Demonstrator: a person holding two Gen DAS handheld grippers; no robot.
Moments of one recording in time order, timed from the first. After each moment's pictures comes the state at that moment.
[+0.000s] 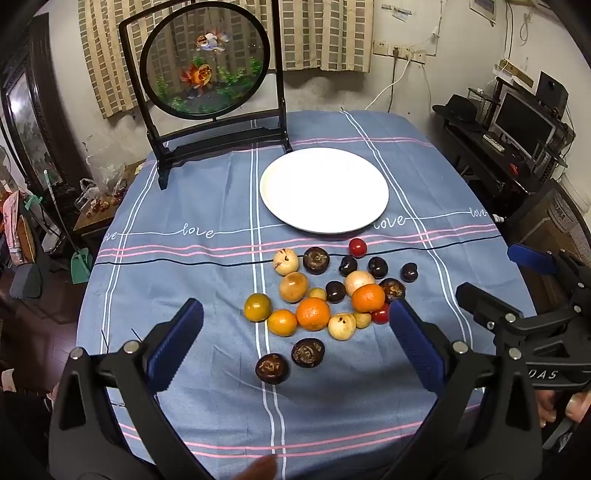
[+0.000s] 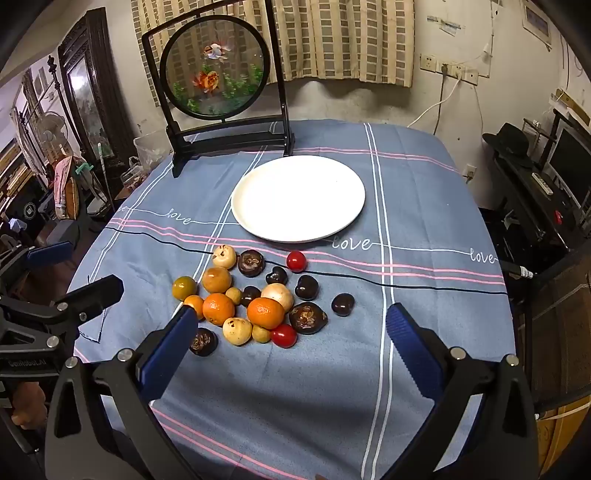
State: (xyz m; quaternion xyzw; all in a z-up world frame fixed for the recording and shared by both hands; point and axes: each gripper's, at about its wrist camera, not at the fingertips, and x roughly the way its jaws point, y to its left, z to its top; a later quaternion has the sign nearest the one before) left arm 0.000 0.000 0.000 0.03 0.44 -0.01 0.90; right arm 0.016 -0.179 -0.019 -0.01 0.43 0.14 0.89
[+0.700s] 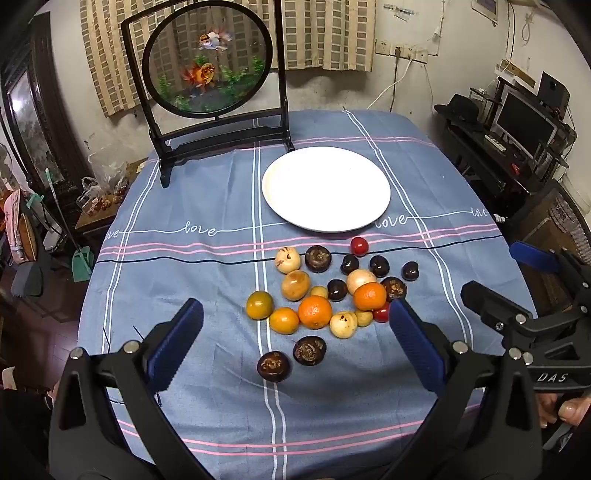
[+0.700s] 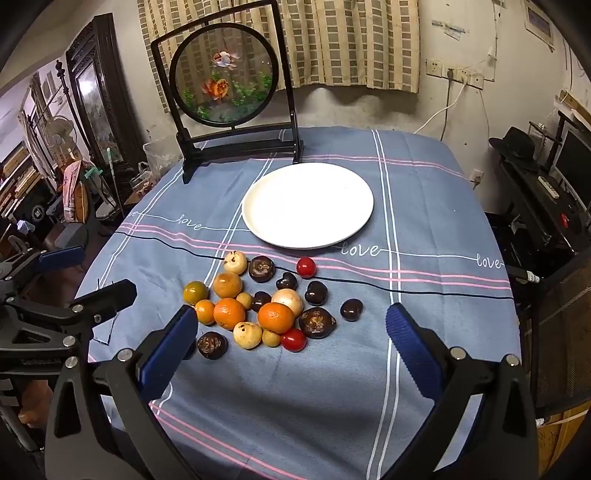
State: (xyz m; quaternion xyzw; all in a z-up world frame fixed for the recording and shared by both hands) left arm -0.003 0.002 0.001 0.03 0.44 -0.01 0.90; right arm 0.012 -0.180 -0.014 0.00 0.42 0.16 0.89
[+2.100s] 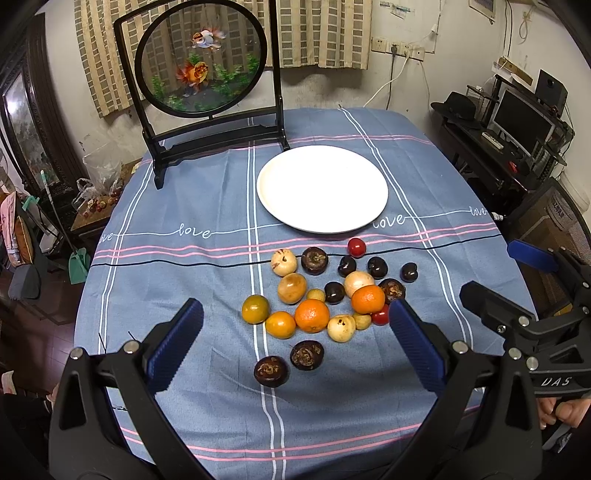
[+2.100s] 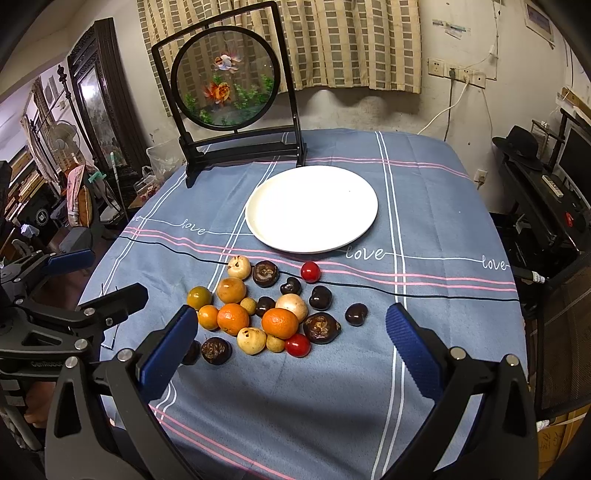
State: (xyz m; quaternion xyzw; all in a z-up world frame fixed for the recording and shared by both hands) left arm 0.007 0.000 -0.004 0.03 0.45 -0.02 0.89; right arm 0.015 -0.178 -0.016 0.01 0.42 0.16 0.89
